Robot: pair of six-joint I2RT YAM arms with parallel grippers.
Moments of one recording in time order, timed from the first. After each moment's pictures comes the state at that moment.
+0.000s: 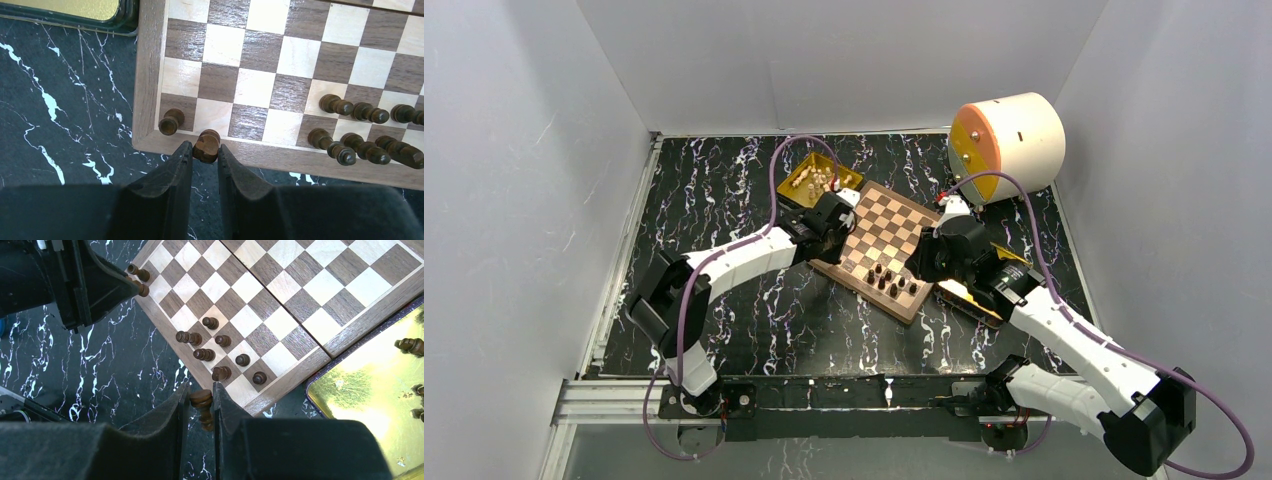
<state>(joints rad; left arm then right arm) -0.77 1.69 1.19 -0.44 -0.20 -0.23 0.69 0.95 0.80 -0.49 0.07 0.52</state>
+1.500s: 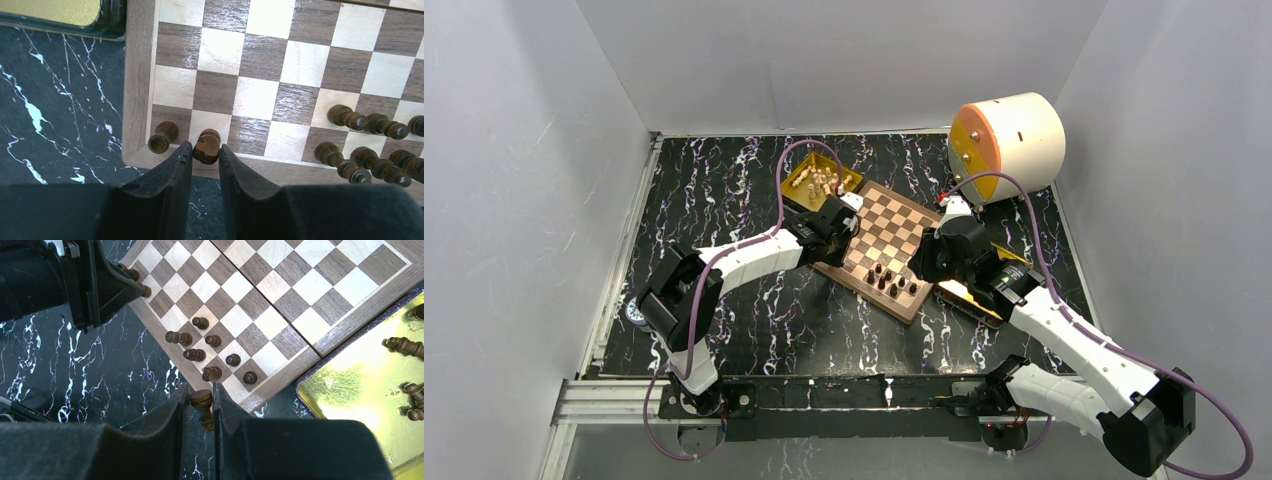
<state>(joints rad) -0.77 1.74 1.17 -0.37 -0.21 -0.22 0.68 0.95 0.79 -0.49 0.09 0.50</state>
